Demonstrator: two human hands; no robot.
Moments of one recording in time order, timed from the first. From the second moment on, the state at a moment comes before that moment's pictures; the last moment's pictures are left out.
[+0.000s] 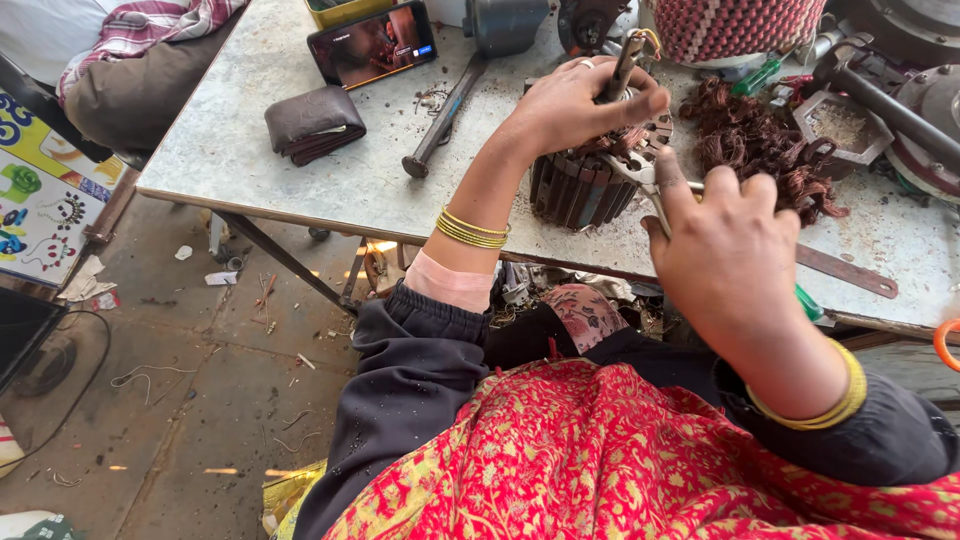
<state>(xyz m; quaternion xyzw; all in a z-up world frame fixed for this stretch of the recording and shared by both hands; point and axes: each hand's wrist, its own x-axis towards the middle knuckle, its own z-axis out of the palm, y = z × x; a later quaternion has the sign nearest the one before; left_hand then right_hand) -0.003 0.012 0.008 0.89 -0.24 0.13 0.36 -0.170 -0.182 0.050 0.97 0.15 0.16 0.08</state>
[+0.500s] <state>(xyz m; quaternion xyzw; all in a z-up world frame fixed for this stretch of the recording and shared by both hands) 0.005 0.004 -0.008 0.89 -0.18 0.16 0.40 -0.126 -0.212 0.053 0.98 0.13 -0.07 -0.12</state>
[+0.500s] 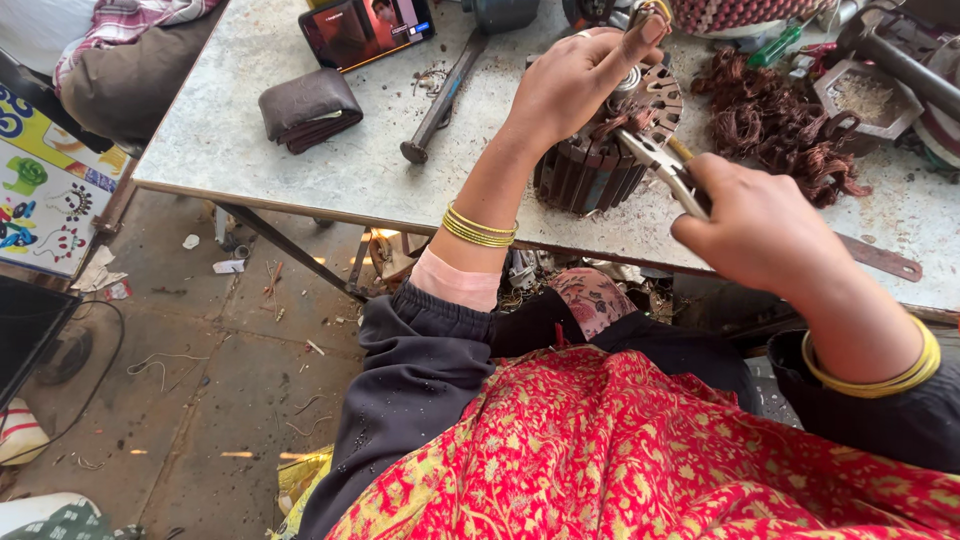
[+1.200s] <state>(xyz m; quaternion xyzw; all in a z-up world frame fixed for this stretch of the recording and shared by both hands) 0.002 0.000 -0.003 0.88 -0.16 0.17 0.42 -0.094 -0.229 0.054 0.93 0.07 -0.24 -0.27</state>
